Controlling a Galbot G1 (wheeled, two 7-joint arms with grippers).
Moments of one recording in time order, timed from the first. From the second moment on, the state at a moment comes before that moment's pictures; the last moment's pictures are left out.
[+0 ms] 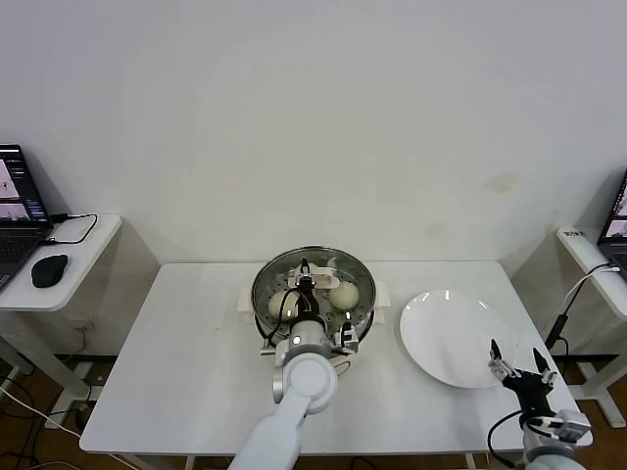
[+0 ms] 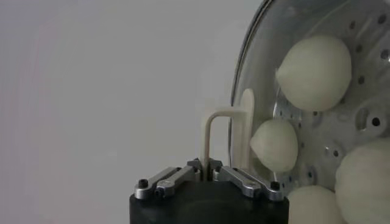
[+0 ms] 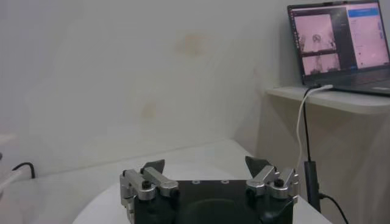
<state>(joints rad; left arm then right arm) 0.93 -1.60 0.00 -1.68 1.65 0.58 0.31 -1.52 1.28 0.81 1.82 0.50 -0.01 0.02</state>
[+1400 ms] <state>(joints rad) 0.99 -1.56 0.03 -1.82 1.62 0.57 0.36 -1.54 1.29 0.83 1.83 0.50 -0.01 0.02</state>
